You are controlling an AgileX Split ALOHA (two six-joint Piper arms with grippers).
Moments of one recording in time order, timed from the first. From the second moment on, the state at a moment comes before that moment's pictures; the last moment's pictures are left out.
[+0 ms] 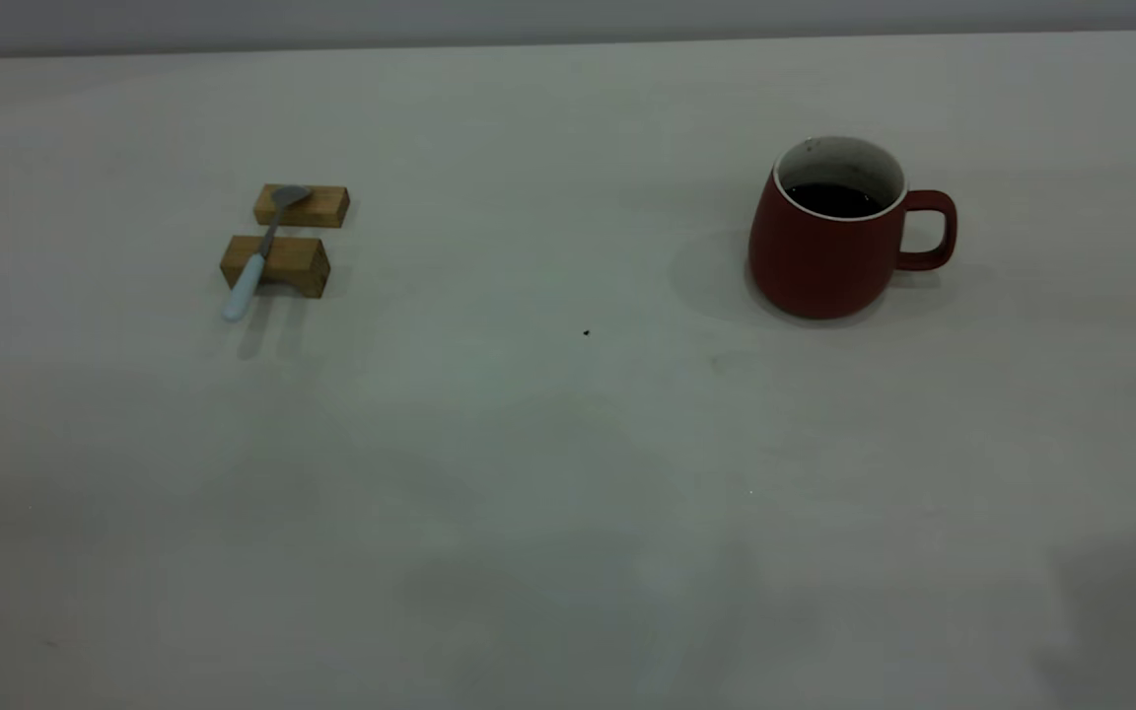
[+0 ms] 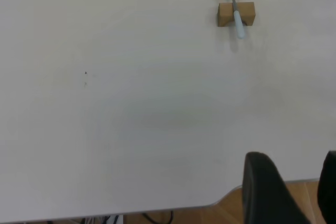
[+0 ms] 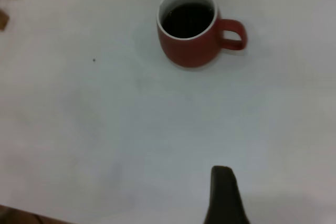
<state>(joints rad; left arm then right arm) -0.03 -0.02 -0.49 0.01 1.13 0.04 -0.04 0.91 -0.52 0.47 0.60 -0.53</state>
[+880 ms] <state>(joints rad) -0.03 -0.02 -0.49 0.01 1.13 0.04 -0.08 2.23 -1.31 0.82 0.63 -1.80</state>
